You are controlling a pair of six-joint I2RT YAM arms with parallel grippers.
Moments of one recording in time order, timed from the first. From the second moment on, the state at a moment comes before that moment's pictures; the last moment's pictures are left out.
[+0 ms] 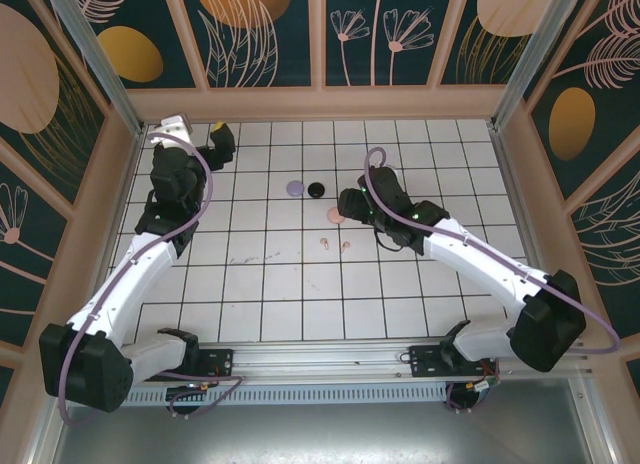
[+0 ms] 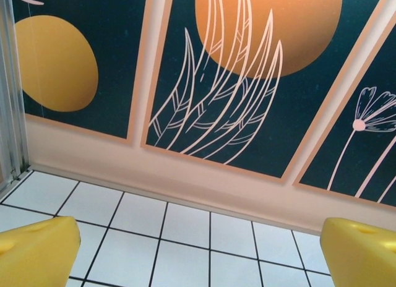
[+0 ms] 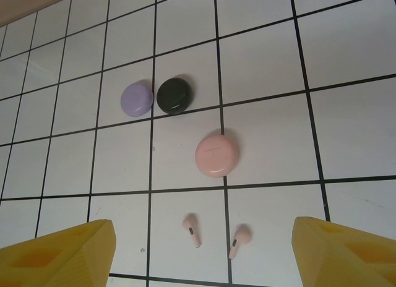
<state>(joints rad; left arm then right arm) -0.27 1.16 0.94 0.17 -0.29 -0.31 0.73 1.33 1.06 -0.49 0.22 0.73</state>
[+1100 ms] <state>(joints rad) -0.27 1.13 0.74 0.17 -0.14 -0.34 0.61 1.67 1.26 -0.50 0.14 0.65</state>
